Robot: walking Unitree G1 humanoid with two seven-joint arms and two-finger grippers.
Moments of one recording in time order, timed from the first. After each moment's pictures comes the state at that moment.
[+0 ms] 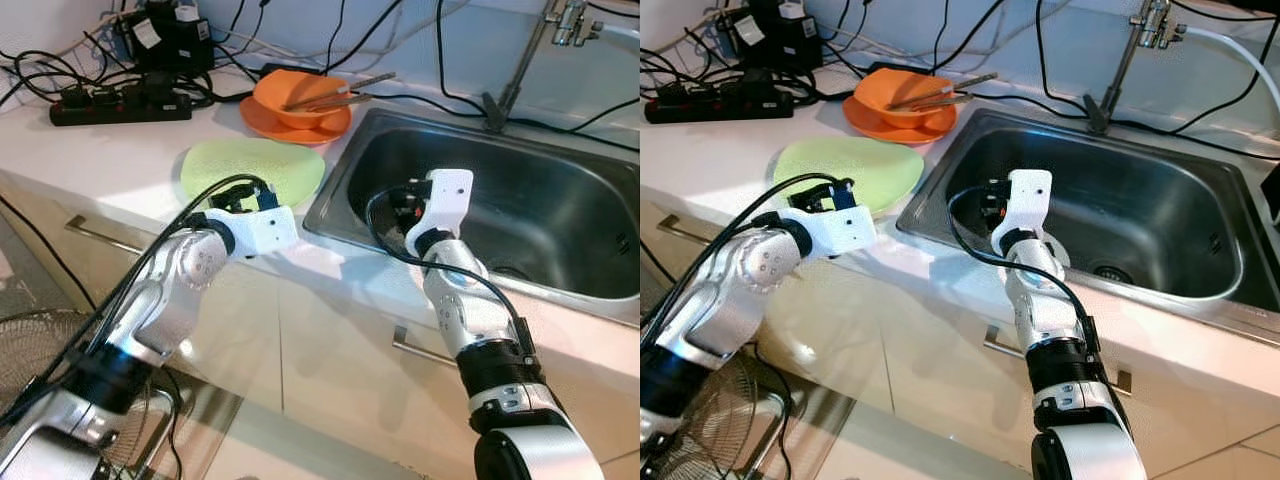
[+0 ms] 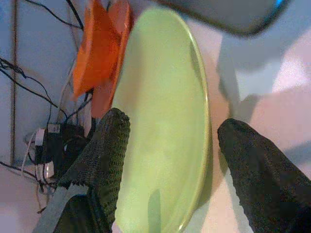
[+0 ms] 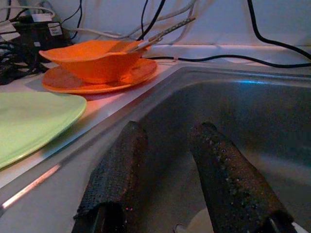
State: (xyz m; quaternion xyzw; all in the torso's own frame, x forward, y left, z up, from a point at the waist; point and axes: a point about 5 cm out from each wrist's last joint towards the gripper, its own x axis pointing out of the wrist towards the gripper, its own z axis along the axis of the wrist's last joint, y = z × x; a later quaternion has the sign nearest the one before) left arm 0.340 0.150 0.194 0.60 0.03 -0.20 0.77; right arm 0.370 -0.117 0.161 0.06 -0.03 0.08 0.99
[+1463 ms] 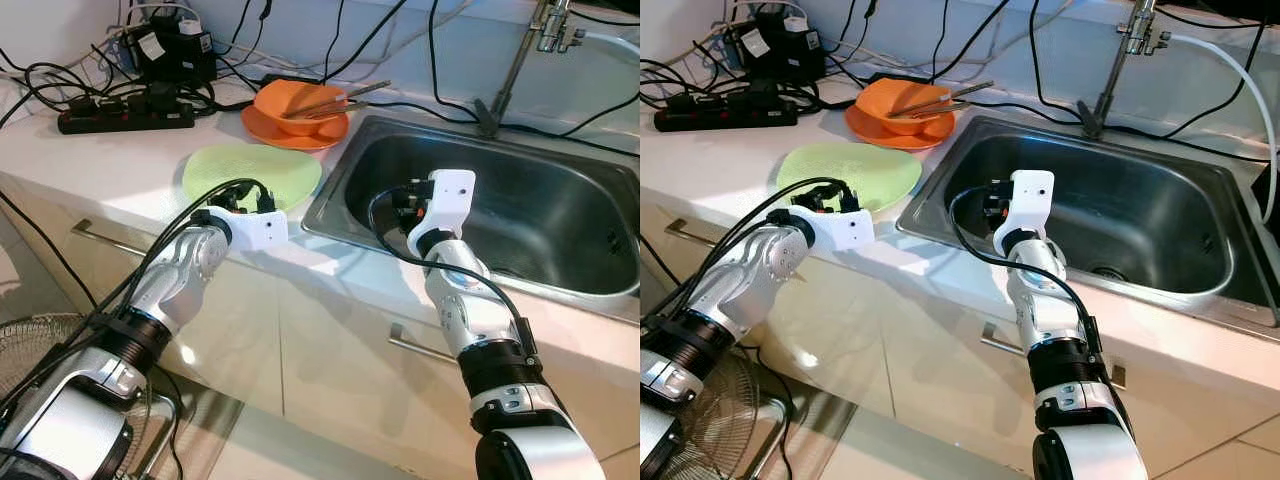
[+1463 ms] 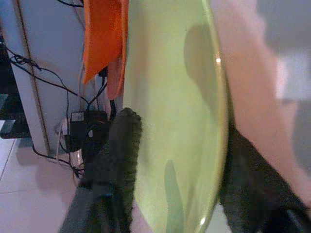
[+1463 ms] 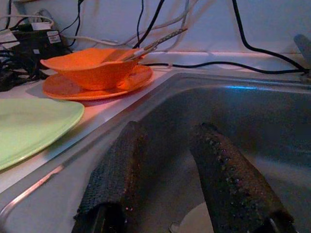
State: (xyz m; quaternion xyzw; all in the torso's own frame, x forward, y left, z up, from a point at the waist) left arm 0.374 0.163 0.170 0.67 0.05 -0.16 0.72; right arm 0.370 -0.119 0.160 0.06 -0.03 0.07 1.00
